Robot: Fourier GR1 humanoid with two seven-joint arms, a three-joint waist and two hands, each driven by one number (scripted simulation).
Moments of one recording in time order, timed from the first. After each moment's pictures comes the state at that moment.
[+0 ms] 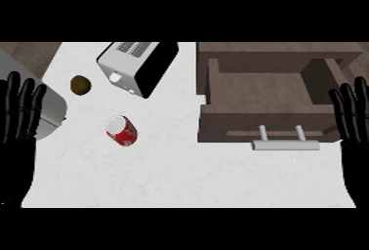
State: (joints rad) left arm -0.02 0.13 0.03 -2.10 -0.02 0.01 -0.01; right arm 0.01 -0.11 0.00 -2.10 0.00 -0.01 -0.01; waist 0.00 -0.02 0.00
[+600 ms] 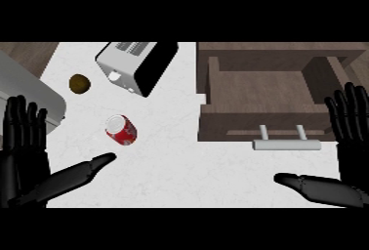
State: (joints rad) left arm 0.07 0.01 -0.03 -2.06 -0.19 0.38 0.24; right arm 0.03 -0.09 -0.04 -2.06 -0.02 -0.06 0.15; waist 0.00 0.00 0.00
